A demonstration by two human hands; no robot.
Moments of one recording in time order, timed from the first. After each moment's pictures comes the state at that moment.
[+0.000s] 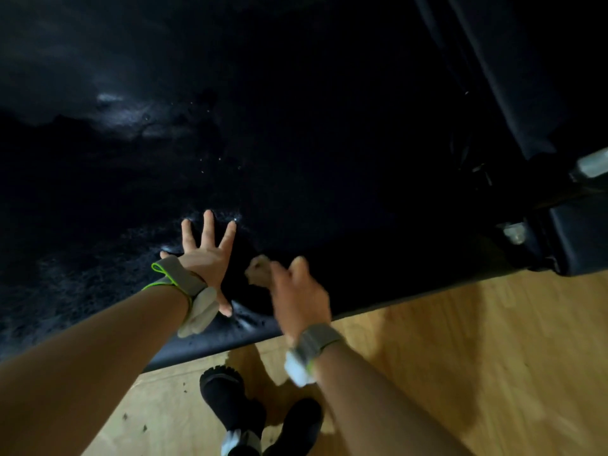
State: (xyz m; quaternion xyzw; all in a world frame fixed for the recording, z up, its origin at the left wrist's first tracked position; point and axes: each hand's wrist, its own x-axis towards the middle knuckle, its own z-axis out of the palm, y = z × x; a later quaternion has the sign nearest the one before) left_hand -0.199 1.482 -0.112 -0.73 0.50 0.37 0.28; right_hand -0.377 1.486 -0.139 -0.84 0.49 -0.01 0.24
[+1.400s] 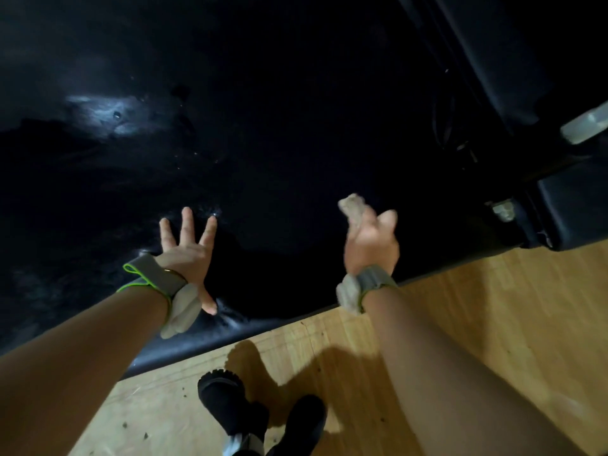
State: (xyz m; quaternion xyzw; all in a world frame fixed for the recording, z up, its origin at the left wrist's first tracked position) left_hand -0.206 1.479 -0.105 -0.74 0.50 0.35 0.28; right_hand -0.452 1.395 -0.160 -0.74 0.67 -0.05 0.08
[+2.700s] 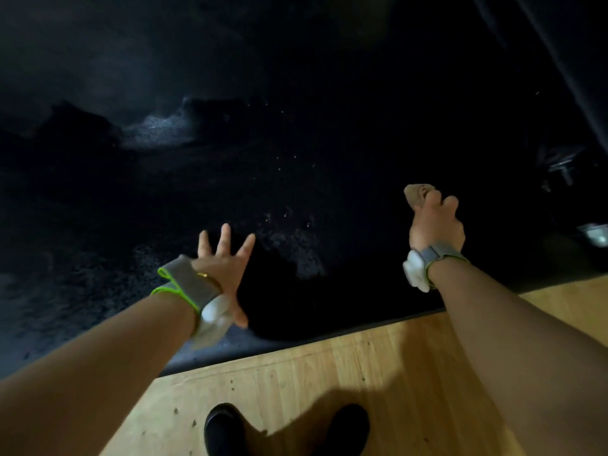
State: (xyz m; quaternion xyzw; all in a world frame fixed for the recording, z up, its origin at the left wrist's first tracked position) left_hand -0.114 1.545 -0.102 -0.73 0.52 0.35 0.28; right_hand -0.381 1.369 -0.135 -0.69 0.72 0.05 0.09
